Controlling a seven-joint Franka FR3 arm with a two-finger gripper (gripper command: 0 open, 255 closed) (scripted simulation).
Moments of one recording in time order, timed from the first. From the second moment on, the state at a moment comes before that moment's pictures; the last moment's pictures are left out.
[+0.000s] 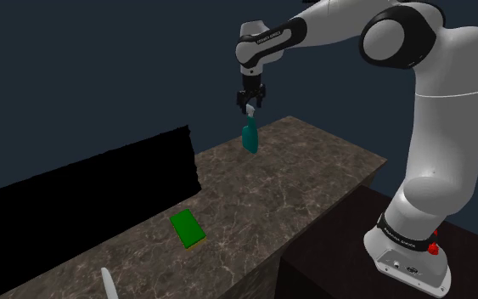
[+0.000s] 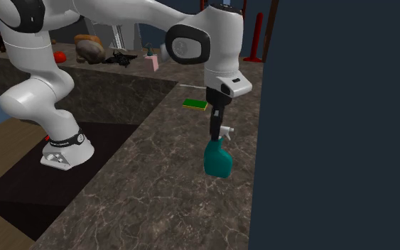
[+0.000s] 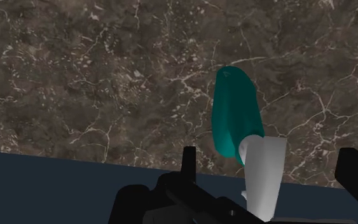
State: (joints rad) arm -0.09 0.33 -0.06 -1.63 0.02 1.95 -0.05
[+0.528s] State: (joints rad) arm -0.09 0.34 -0.06 -1.65 0.02 1.98 -0.05
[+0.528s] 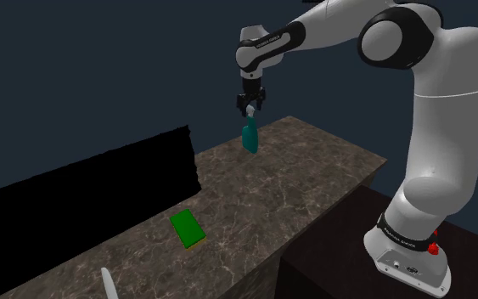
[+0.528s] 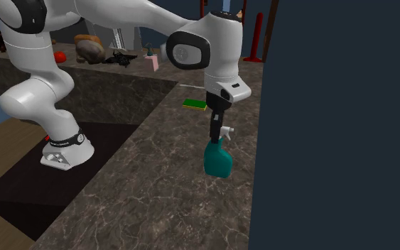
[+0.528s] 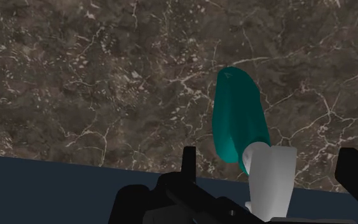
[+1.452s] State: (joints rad) arm -0.09 0.33 -0.06 -1.64 0.02 1.97 -0.05
